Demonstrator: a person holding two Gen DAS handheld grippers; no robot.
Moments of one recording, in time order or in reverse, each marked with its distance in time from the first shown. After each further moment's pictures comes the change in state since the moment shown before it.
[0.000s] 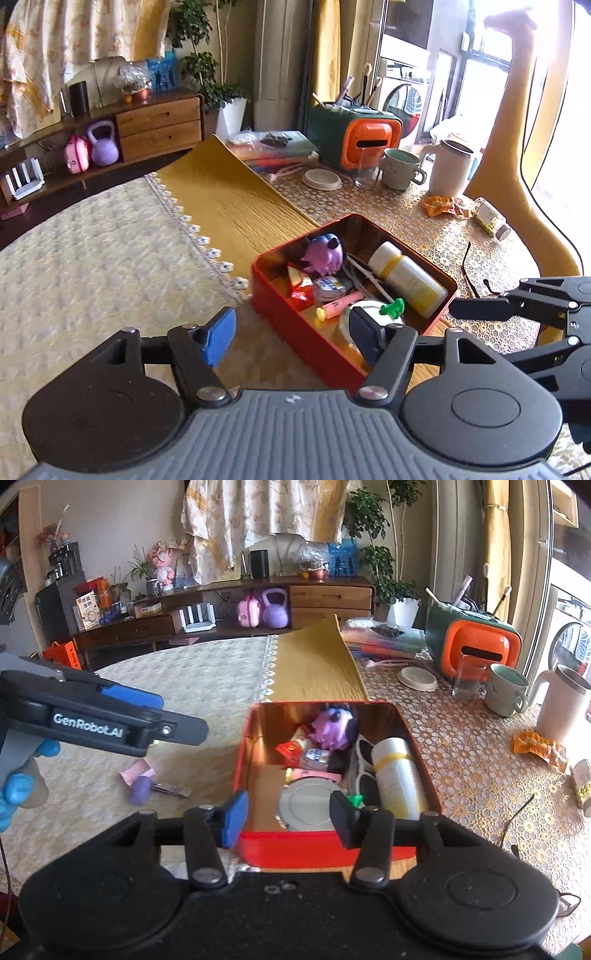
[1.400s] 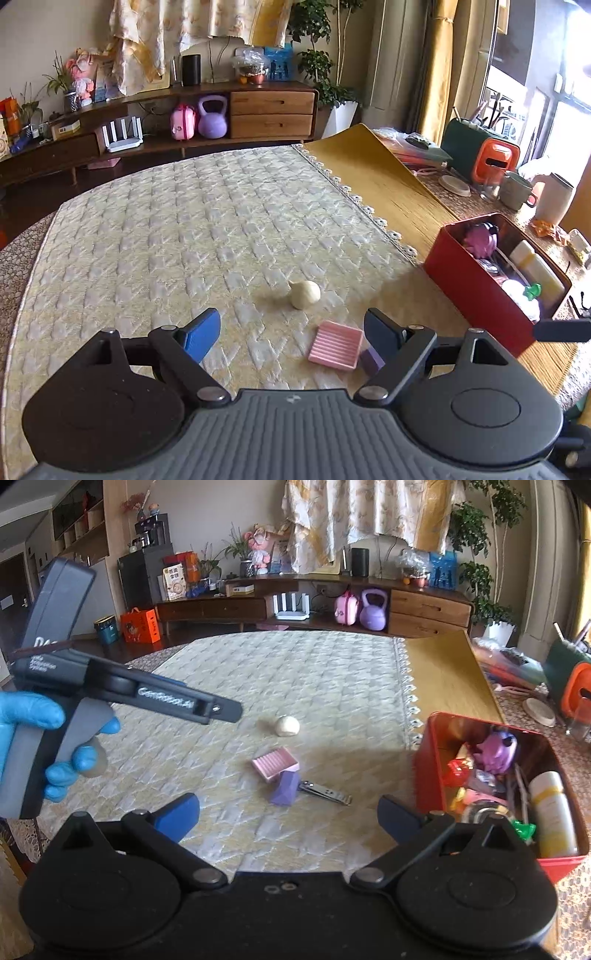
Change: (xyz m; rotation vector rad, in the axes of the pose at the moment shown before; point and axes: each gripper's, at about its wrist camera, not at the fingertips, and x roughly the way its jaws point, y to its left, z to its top) left arm -0.033 0.138 -0.077 -0.207 -0.030 0.230; right arm 0.038 0.127 -0.007 -0.177 0.014 0.217
